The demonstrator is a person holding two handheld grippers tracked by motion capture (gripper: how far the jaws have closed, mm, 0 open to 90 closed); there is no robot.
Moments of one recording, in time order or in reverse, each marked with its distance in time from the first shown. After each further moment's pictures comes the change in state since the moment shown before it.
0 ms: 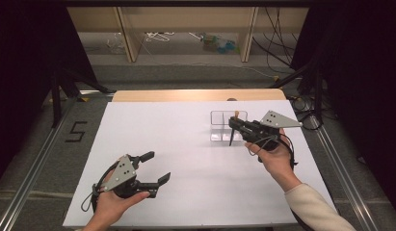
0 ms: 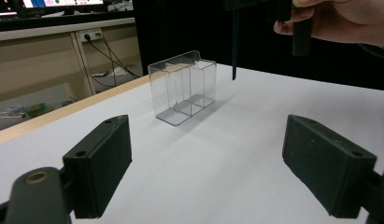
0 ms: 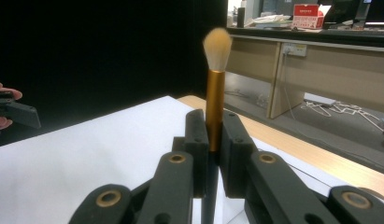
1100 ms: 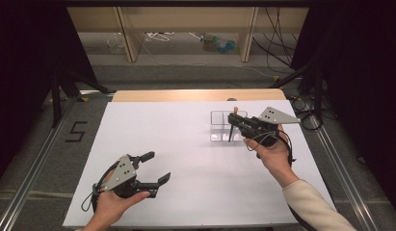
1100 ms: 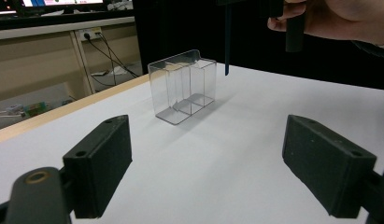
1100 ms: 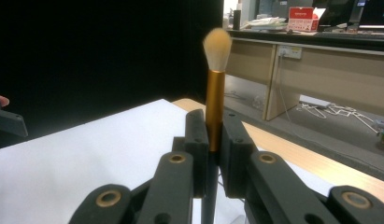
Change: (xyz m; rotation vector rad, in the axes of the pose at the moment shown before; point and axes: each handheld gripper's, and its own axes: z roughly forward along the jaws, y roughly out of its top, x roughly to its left) left arm 0.000 -0.001 0.000 0.002 0.000 -0.007; right arm -0.005 0.004 0.008 -0.018 -0.018 -0.005
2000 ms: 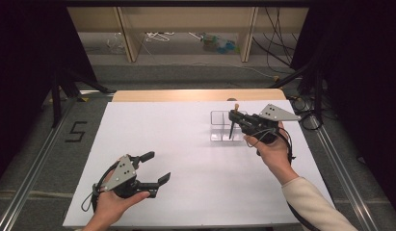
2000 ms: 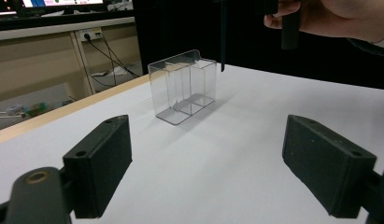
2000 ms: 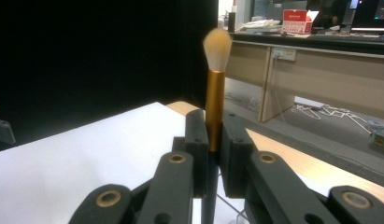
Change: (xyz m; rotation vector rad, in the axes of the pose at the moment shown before) left arm 0.000 0.000 0.000 0.000 0.000 0.004; right arm -0.005 0.003 0.002 -0.002 -0.016 0.013
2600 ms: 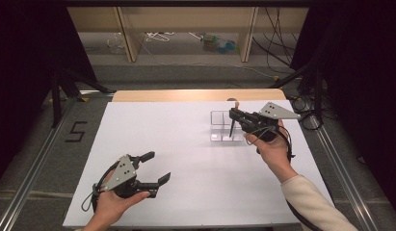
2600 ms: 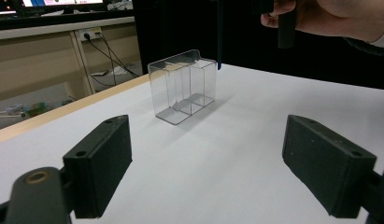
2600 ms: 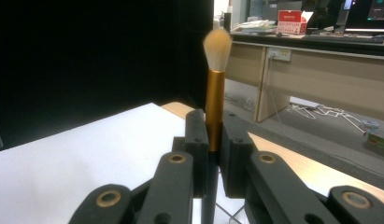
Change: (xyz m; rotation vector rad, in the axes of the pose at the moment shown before) left arm 0.000 0.000 0.000 0.002 -0.003 0.004; right arm -0.005 0.002 0.004 -0.011 -0.023 -0.020
